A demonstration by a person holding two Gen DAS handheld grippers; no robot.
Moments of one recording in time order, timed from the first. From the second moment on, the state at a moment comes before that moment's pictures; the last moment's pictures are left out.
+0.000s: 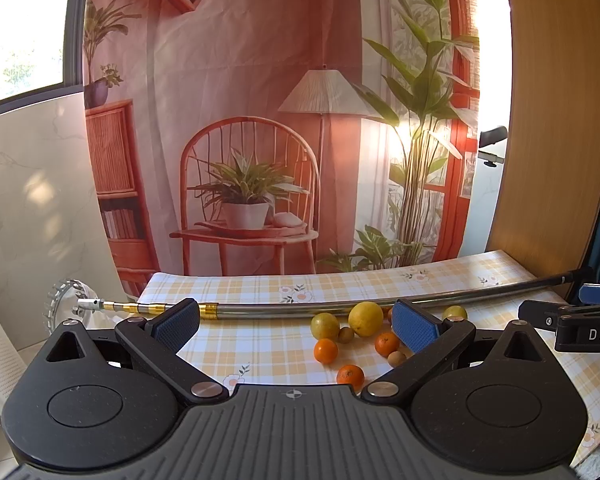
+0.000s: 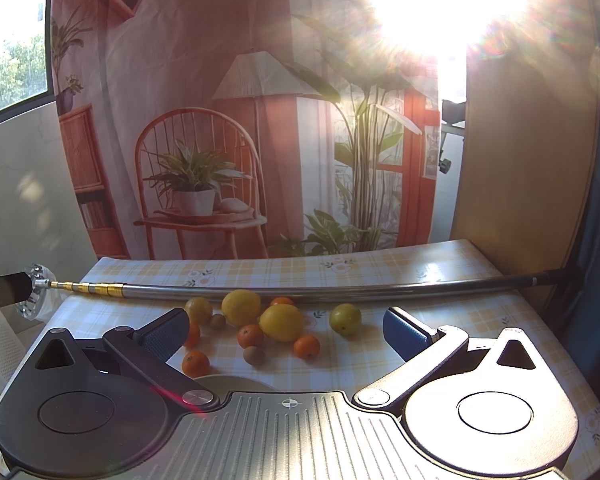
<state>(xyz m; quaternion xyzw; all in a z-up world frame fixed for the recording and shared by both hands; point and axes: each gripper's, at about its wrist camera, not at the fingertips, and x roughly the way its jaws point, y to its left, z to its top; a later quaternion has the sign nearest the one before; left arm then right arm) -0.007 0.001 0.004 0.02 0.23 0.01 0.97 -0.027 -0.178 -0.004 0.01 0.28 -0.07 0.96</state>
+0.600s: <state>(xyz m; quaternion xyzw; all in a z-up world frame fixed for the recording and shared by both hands) 0.005 0.005 -0.002 0.01 0.23 0.03 0.97 -0.019 -0.196 0.005 0.01 0.26 -0.07 0.96</state>
